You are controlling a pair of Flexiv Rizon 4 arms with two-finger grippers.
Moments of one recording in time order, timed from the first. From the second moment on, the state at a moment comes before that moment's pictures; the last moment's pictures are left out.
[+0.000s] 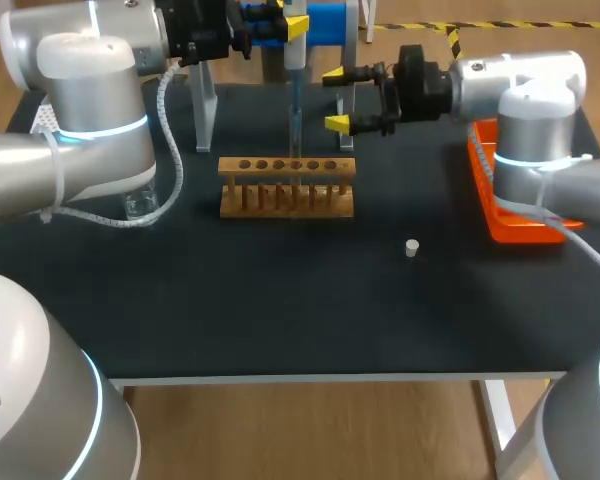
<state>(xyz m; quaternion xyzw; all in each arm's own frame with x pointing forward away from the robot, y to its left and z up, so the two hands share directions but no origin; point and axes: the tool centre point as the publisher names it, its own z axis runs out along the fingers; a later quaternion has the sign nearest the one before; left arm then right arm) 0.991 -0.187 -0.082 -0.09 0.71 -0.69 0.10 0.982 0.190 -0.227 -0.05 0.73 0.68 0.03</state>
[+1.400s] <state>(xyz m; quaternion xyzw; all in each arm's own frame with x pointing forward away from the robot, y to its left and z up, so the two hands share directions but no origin) 0.991 -0.187 -0.082 -0.09 0.71 -0.69 0.10 1.017 0.252 -0.292 0.00 0.80 0.59 0.04</state>
